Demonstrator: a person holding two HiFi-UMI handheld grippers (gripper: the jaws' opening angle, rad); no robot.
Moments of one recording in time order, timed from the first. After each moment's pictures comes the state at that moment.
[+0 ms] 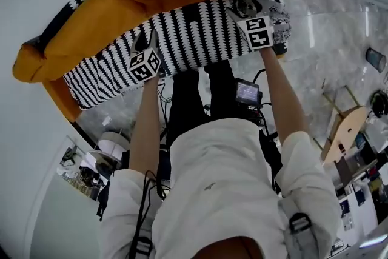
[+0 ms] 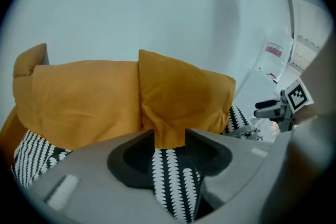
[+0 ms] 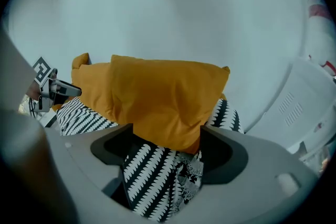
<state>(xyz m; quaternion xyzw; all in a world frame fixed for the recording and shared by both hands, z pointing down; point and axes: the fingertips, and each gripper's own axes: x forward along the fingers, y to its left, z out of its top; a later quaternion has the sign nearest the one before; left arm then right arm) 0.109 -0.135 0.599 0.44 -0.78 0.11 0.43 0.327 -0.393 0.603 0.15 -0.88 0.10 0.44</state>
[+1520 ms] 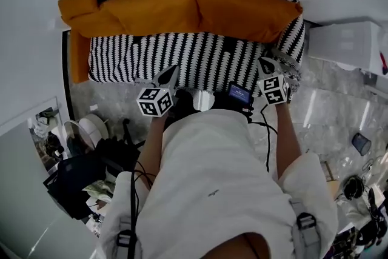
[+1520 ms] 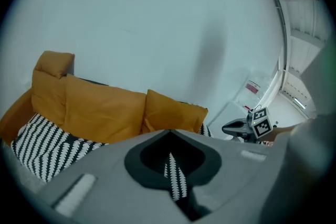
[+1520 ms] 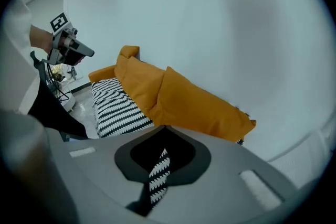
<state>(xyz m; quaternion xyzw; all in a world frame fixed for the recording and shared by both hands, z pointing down) 0.163 -0.021 0.394 0.45 -0.79 -0.01 0.41 0.314 -0.283 0.477 -0.04 -0.89 -0.04 0.45</state>
